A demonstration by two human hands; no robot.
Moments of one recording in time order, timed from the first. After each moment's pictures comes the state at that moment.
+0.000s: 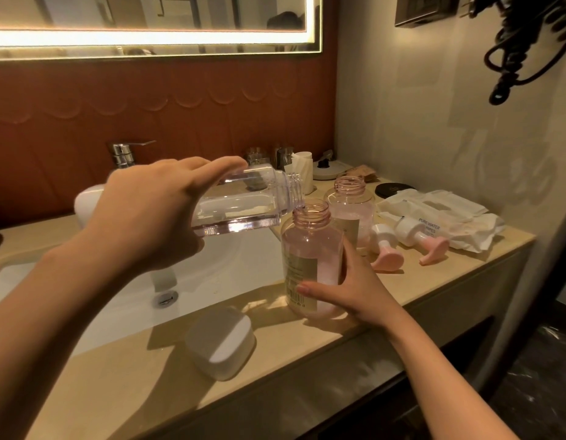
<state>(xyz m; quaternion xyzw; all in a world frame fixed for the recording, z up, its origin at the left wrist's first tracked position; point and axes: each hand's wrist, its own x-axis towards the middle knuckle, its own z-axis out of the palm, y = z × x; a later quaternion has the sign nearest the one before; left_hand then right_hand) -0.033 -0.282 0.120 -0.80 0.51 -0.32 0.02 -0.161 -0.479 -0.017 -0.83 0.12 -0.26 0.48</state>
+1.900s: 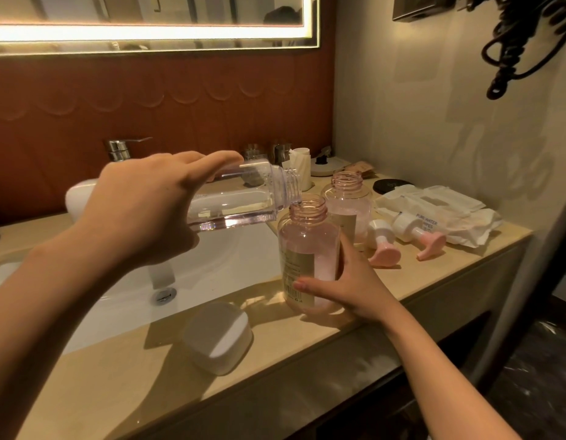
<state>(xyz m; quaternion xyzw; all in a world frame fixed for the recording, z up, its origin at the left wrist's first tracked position) -0.029 -0.282 0.120 -0.79 0.51 -0.33 0.02 -0.162 -0.478 -0.017 -0.84 0.13 -0.26 0.46</state>
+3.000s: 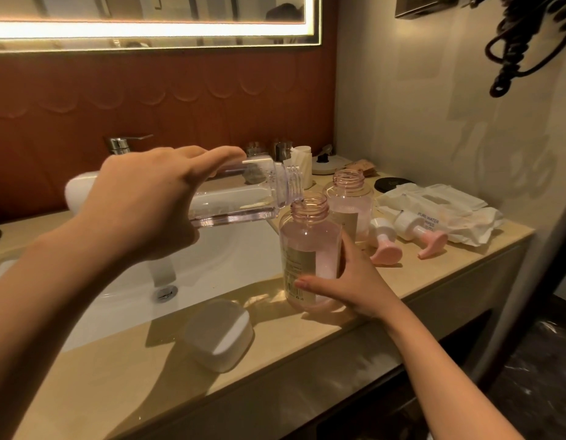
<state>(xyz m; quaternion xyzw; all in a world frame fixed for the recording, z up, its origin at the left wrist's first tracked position) -0.031 -0.282 0.123 -0.78 0.52 -0.35 0.03 -0.161 -0.480 -0.019 -0.83 0.11 -0.26 0.48</state>
